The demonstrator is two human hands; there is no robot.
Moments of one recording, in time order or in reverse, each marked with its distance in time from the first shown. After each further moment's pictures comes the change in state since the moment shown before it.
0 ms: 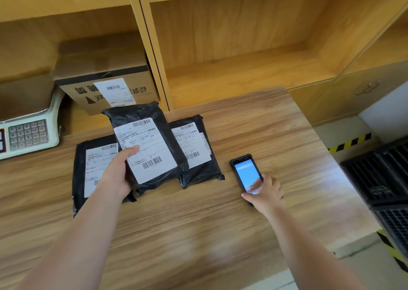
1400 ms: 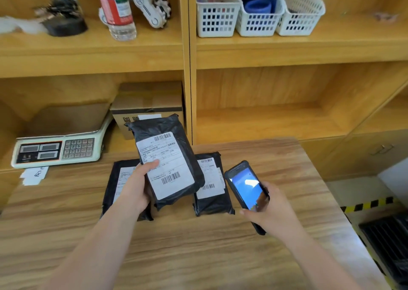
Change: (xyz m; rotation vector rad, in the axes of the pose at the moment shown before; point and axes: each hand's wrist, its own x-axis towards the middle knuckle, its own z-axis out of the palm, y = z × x) left_hand -0.060 0.034 0.002 -0.153 -0.053 0.107; right_hand -0.101 -0.076 -0.092 0.187 -0.053 -0.482
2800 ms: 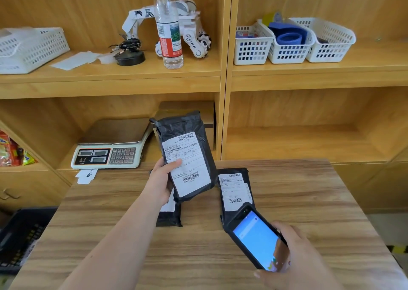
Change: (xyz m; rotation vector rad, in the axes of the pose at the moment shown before) left_hand -0.022 0.043 -0.015 0.013 -0.038 0.210; right_hand -0.107 -0.058 -0.010 -0.269 -0.191 -0.147
